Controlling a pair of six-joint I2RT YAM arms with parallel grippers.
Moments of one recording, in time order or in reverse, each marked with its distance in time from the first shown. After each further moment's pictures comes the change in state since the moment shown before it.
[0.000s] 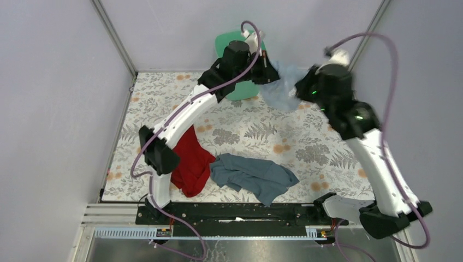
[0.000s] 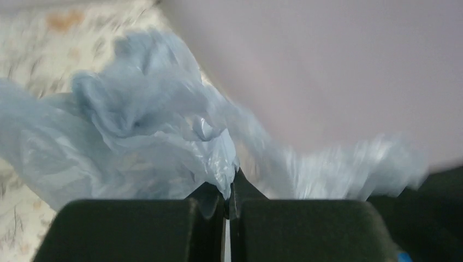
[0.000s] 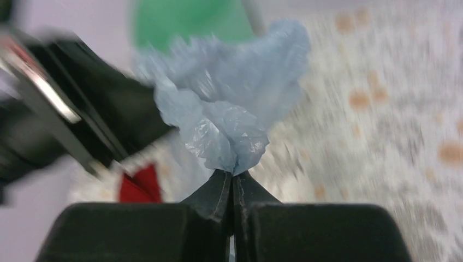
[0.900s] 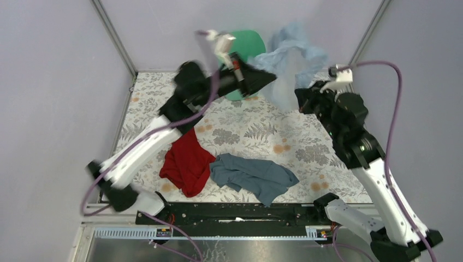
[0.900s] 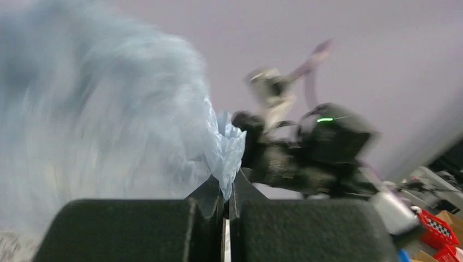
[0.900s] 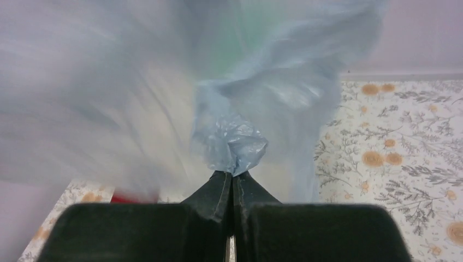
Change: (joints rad) left arm -0.077 -0.447 -0.387 0.434 0.045 0.111; right arm -0.002 -0.211 -0.193 0.371 -0.146 -0.229
